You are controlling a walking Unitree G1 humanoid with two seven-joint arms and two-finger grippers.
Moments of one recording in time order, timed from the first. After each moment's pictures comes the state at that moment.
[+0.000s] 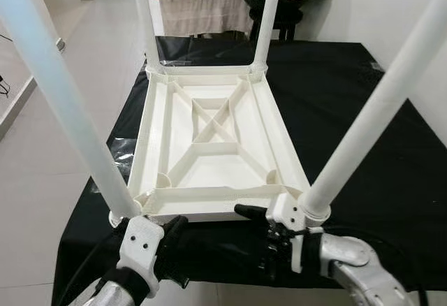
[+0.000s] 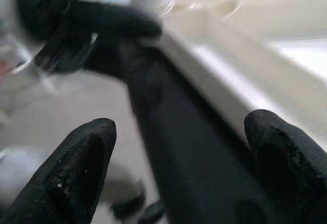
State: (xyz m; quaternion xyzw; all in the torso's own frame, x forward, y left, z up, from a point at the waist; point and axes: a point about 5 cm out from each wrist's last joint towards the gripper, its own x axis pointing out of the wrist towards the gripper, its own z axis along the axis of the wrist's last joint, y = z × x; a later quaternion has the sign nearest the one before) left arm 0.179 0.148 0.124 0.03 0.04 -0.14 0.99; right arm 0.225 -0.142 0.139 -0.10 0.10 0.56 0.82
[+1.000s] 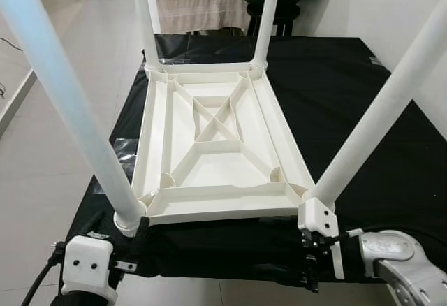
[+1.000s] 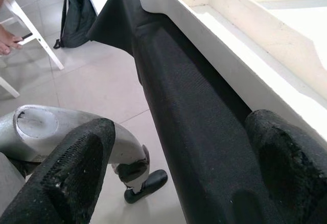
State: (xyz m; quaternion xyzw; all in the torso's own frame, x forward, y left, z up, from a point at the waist) left arm 0.154 0.182 0.132 0.07 -0.02 0.00 1.00; right arm 0.222 -0.172 0.148 -0.13 0.14 0.57 0.80
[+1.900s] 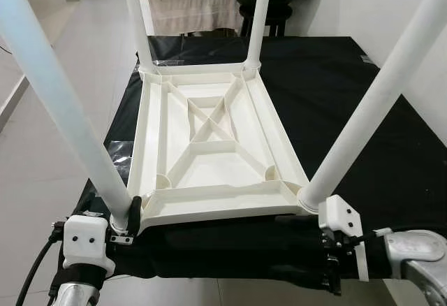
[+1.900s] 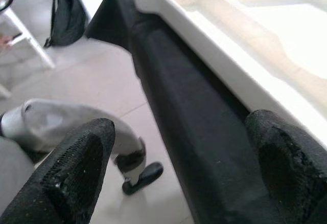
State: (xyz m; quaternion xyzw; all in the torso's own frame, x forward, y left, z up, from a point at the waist) left arm 0.192 0.201 0.125 0.07 -0.06 0.05 0.99; right arm 0.212 -0.197 0.173 -0.14 0.14 0.54 0.82
